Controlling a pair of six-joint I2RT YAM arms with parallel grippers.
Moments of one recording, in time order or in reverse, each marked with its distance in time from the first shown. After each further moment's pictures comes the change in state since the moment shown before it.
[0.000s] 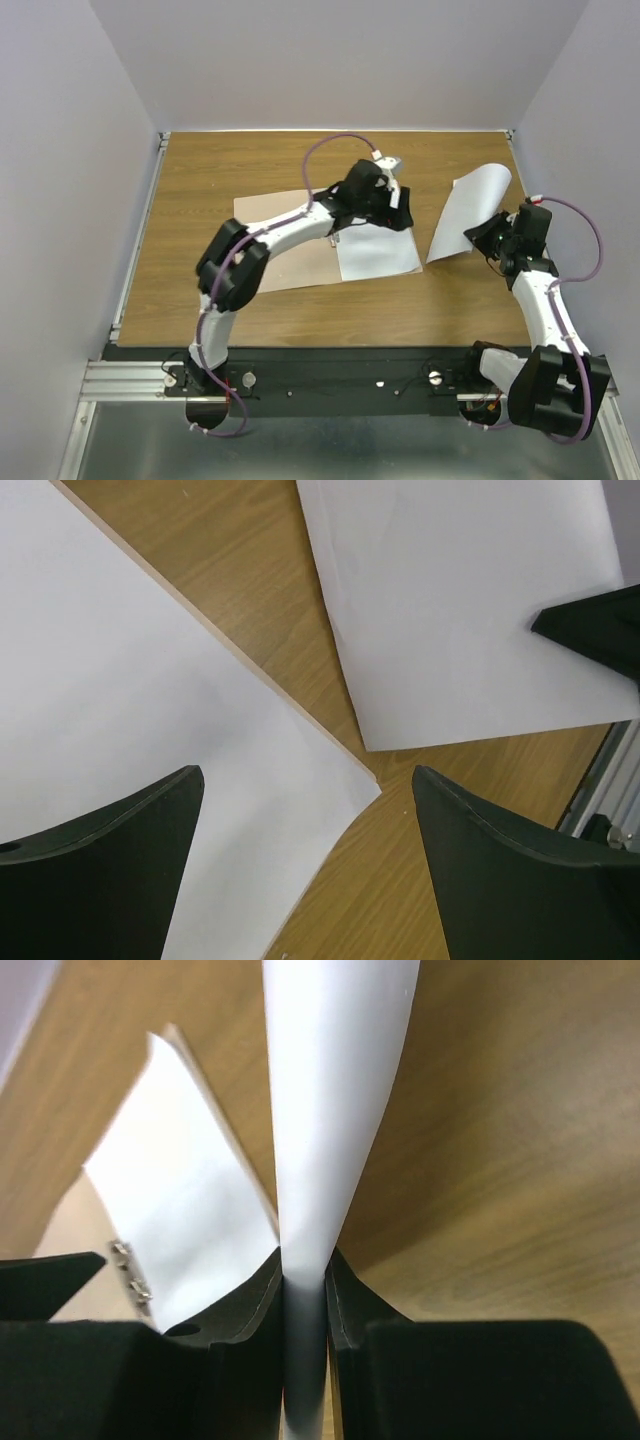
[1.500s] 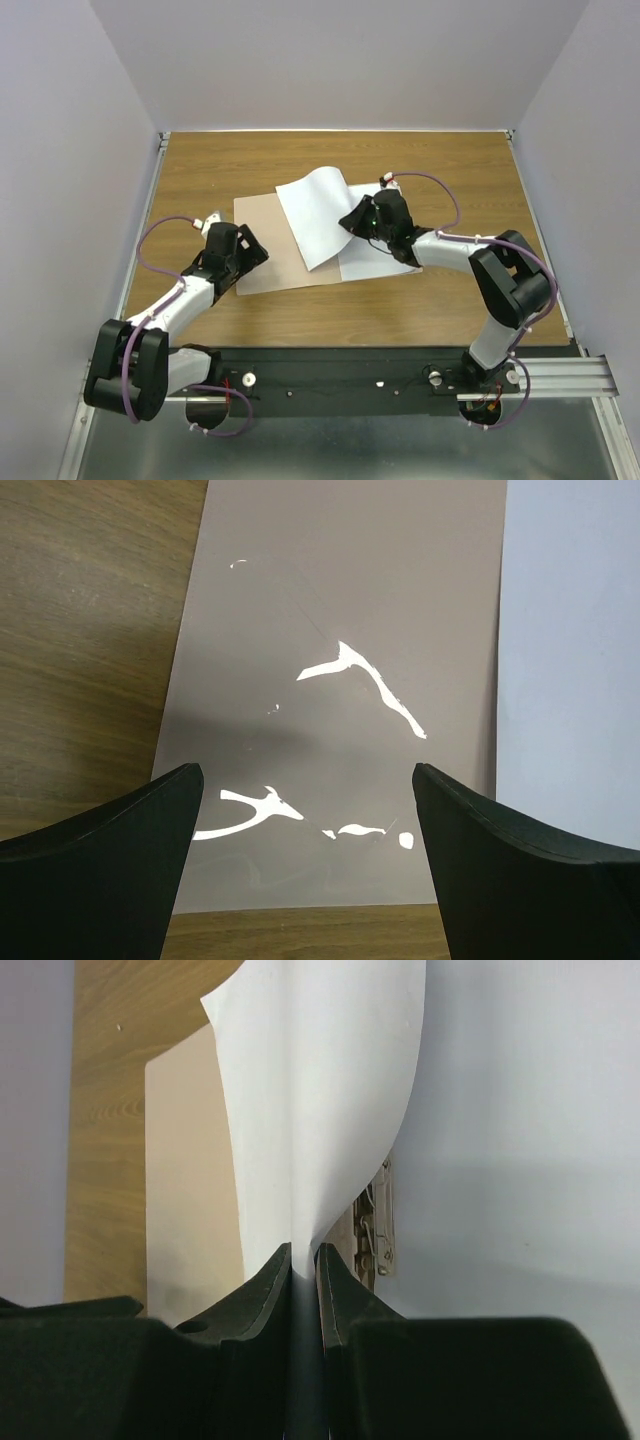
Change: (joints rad) left arm 0.572 -0.930 -1.143 0.032 -0.346 -0.312; right arm 0.813 0.669 0.282 0.566 0.178 0.207
